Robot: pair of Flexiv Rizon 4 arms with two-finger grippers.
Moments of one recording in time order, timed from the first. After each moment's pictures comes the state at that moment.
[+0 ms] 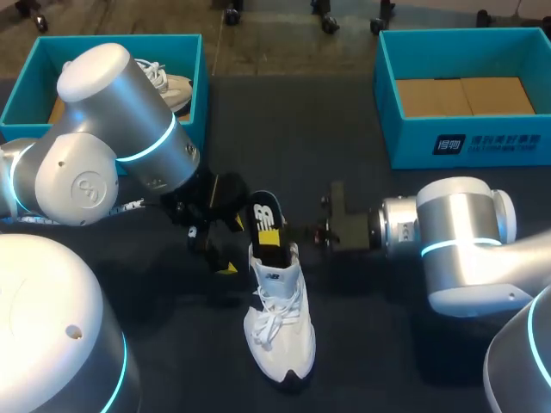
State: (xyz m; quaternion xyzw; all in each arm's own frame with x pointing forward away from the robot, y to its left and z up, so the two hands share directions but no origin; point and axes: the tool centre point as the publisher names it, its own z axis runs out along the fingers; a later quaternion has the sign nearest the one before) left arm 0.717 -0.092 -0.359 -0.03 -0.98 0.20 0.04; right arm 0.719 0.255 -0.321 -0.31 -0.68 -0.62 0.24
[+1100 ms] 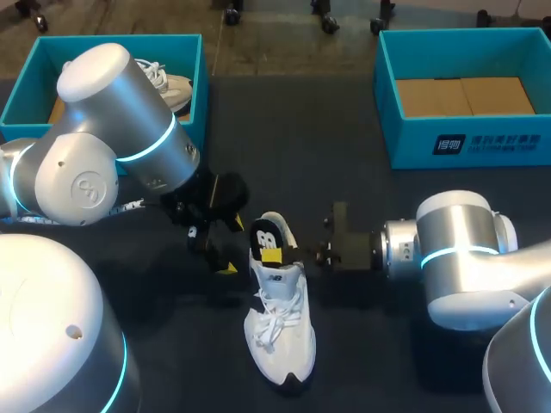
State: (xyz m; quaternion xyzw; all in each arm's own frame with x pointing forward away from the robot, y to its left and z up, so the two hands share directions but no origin) left arm 0.717 -0.092 -0.359 -0.03 -0.98 0.20 0.04; right arm 0.696 0.254 -0.345 -0.36 -0.66 -0.60 0.27
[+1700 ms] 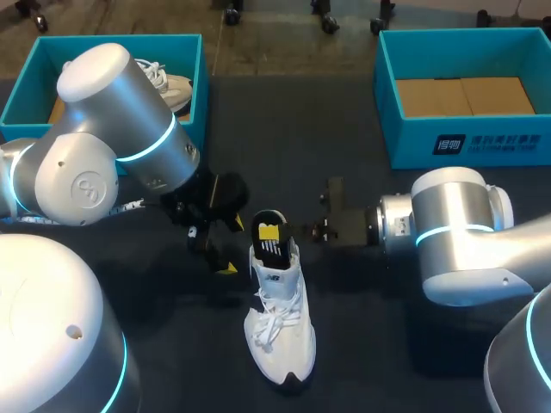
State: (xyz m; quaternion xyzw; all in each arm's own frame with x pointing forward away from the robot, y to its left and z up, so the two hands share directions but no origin) left arm 0.717 -0.092 -0.359 -0.03 -0.98 0.20 0.04; right arm 0.729 0.254 -0.330 -0.35 -0.67 -0.60 0.26
